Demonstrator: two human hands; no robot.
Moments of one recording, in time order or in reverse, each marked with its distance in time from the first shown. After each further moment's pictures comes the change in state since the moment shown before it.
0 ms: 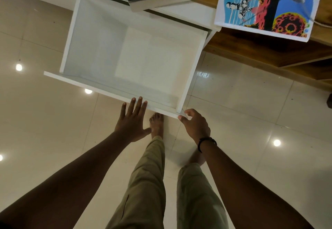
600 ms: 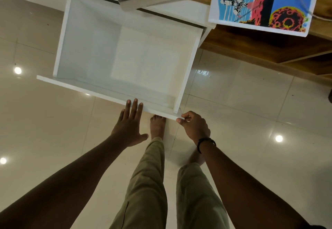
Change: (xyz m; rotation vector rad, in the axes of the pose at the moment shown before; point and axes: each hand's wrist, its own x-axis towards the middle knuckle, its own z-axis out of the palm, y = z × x) left_hand 0.002 0.005 0.005 -0.032 -0.087 -0.010; right_hand 0.011 0.020 0.001 -0.009 -0.020 -0.004
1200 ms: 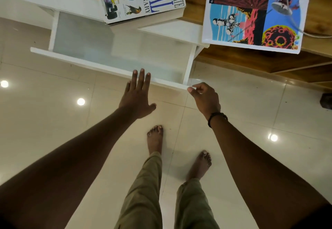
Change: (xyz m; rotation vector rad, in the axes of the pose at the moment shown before) left_hand 0.126 0.022 -0.127 -0.004 0.154 0.076; right_hand 0.102 -0.069 -0.090 0.191 0.237 -0.119
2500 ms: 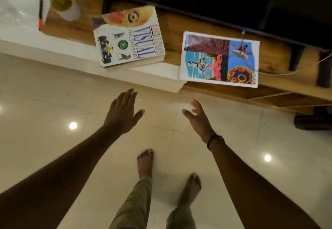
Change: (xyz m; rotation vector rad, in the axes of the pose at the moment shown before) left_hand -0.009 0.016 -0.074 -0.090 0.227 0.014; right_hand -0.015 -0.031 -0.068 0.330 -0.142 0.046
